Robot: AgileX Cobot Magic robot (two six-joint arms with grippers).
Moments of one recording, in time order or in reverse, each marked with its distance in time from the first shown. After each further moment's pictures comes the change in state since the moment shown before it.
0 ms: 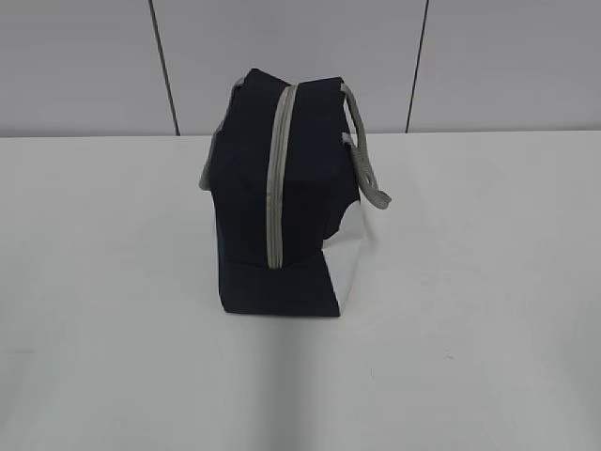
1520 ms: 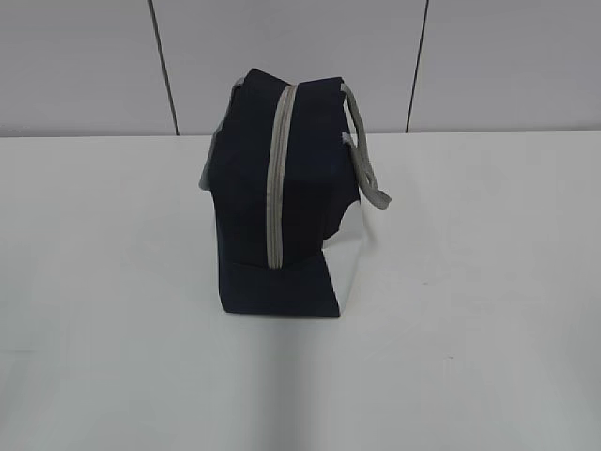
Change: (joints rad) left arm 0.000 0.000 0.000 -0.013 0.000 0.000; right arm -0.100 0.000 0.000 0.002 -0.002 0.000
